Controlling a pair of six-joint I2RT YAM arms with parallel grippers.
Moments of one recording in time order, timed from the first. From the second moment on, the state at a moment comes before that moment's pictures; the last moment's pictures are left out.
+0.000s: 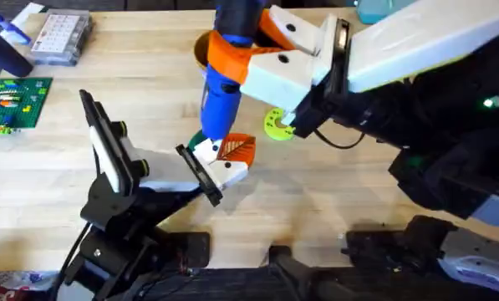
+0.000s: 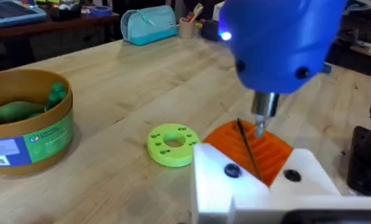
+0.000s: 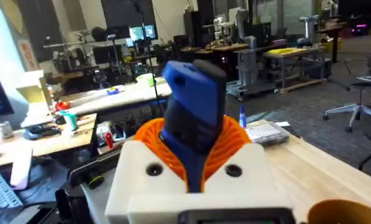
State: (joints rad) left arm -0.45 0.03 0.01 -0.05 0.49 -0.09; right arm 0.81 1.05 0.61 0.77 -0.38 0.26
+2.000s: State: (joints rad) left arm -0.45 0.03 0.01 -0.05 0.49 -0.09; right arm 0.82 1.14 0.66 0.68 -0.45 0.17
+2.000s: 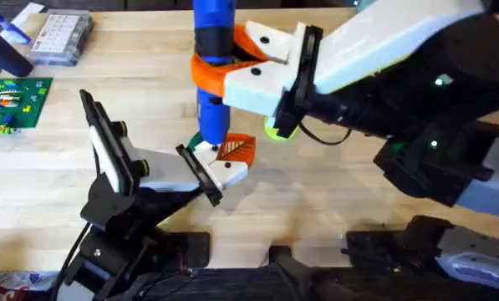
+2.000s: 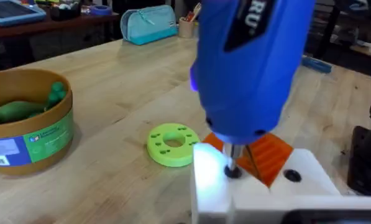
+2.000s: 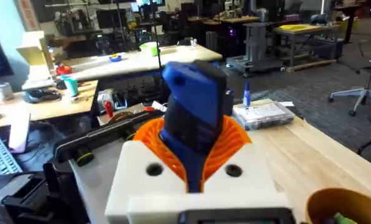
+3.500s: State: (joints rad) left arm -0.45 0.03 0.01 -0.05 0.50 -0.10; right arm 0.75 1.15 0.70 0.96 -0.47 0.31
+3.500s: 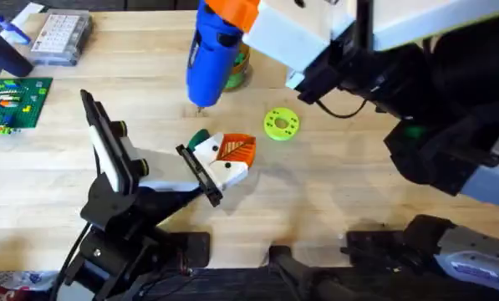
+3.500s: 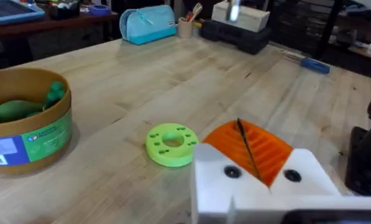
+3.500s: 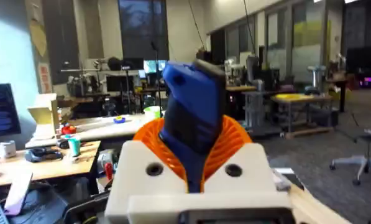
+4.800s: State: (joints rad) left arm -0.45 0.03 0.01 -0.05 0.50 -0.10; right arm 0.50 1.15 0.70 0.66 -0.42 0.31
